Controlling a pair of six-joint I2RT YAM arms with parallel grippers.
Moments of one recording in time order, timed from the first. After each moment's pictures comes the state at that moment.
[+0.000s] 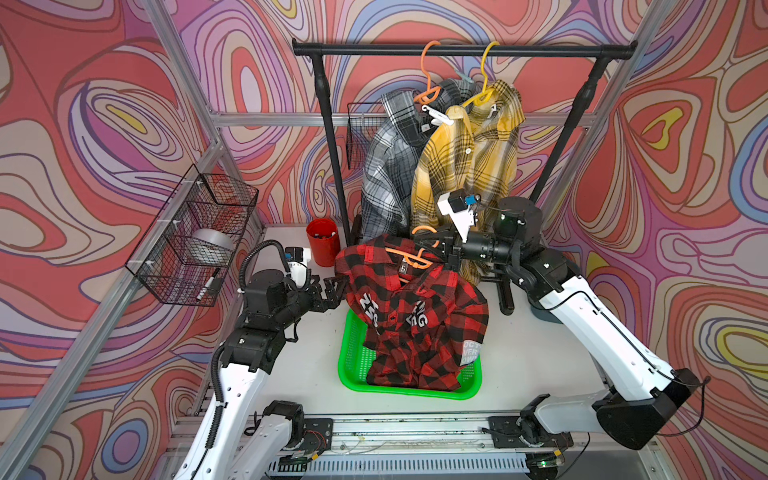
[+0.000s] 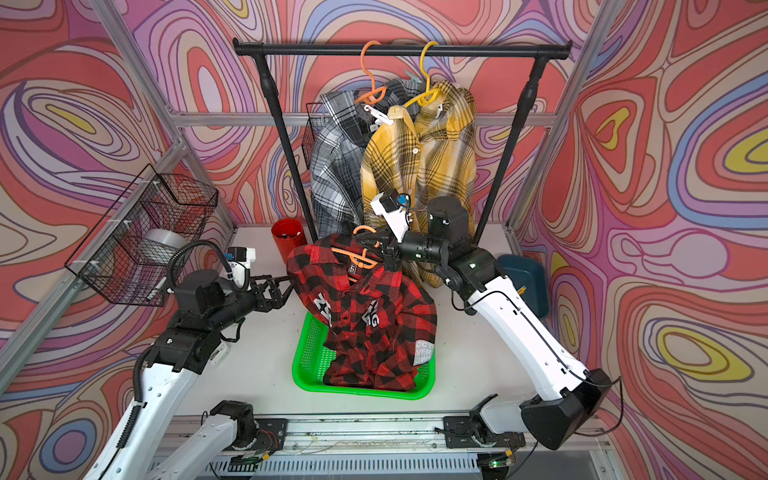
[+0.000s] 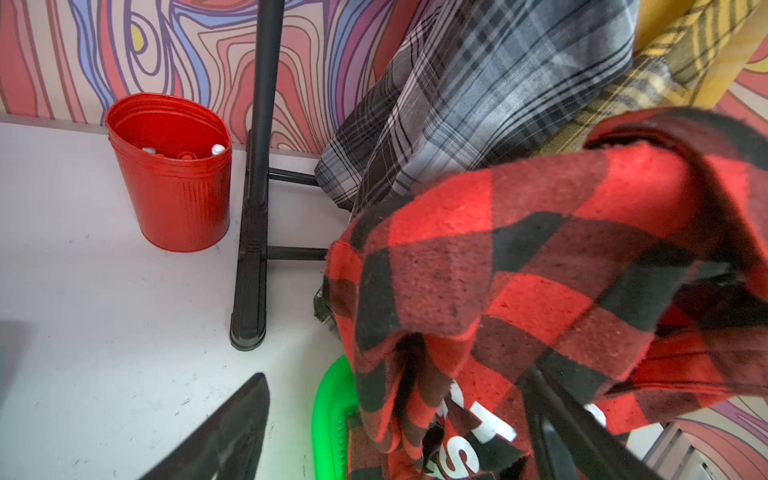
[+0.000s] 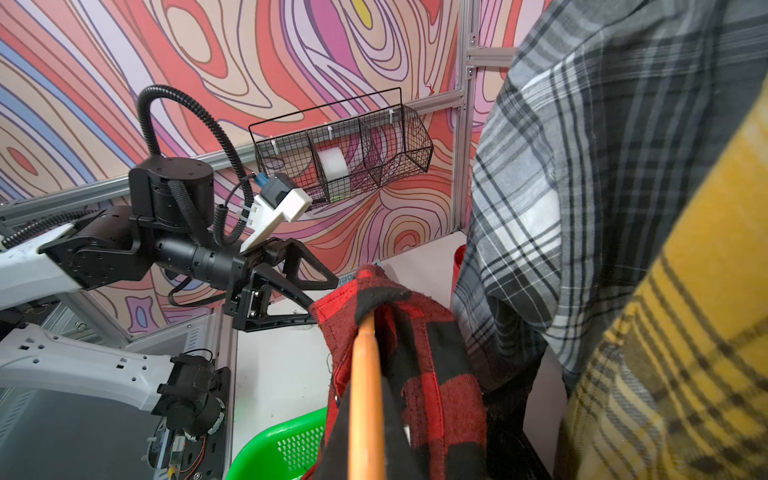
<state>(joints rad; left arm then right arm) -0.14 0.81 0.90 -0.46 0.37 -0.33 0.52 1.36 1.56 -0.40 -0.70 -0.04</state>
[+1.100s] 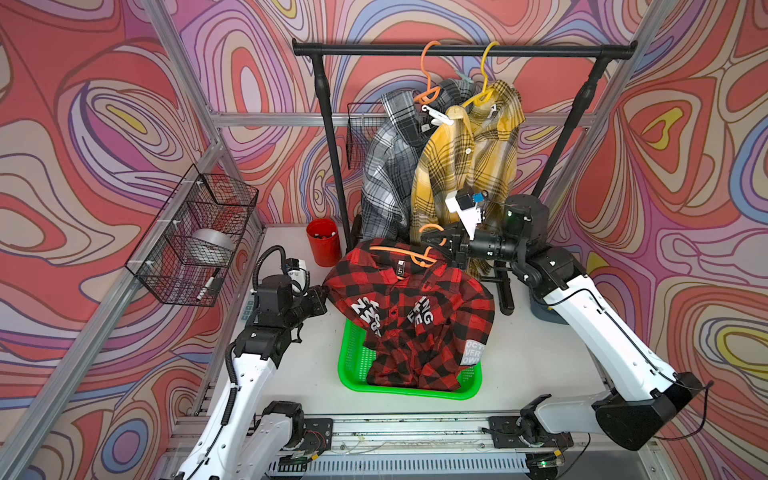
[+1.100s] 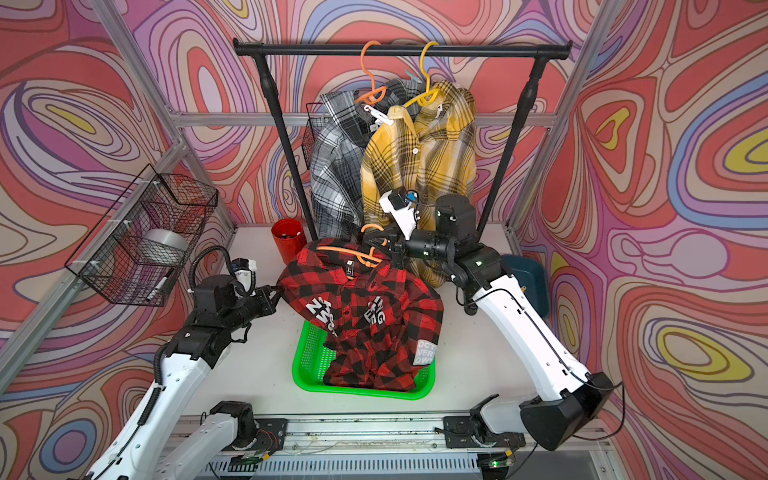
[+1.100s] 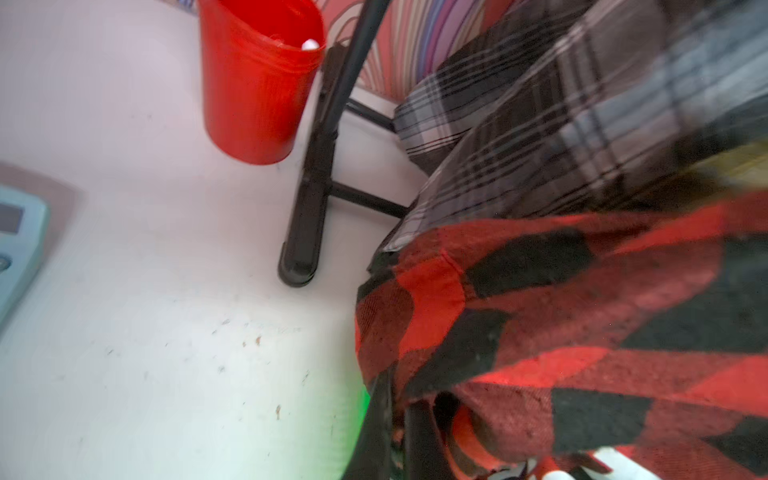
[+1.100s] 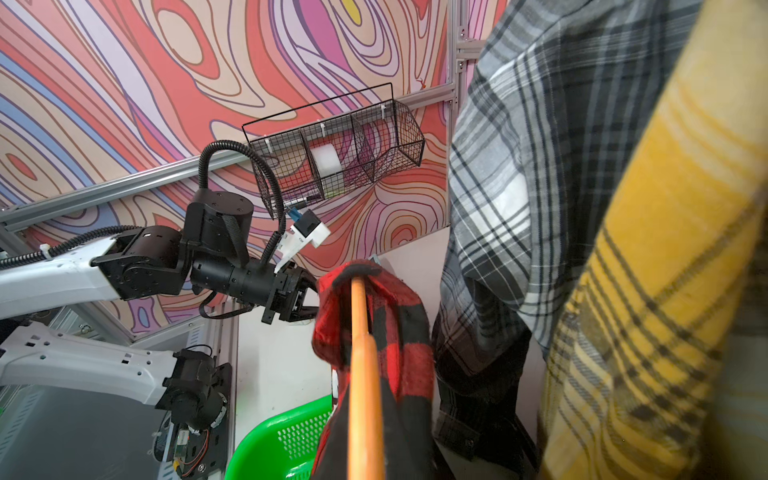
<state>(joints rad) -0.06 0.87 0.75 -0.46 0.27 -0.48 0.45 1.36 1.56 -0.42 -0.75 -0.03</state>
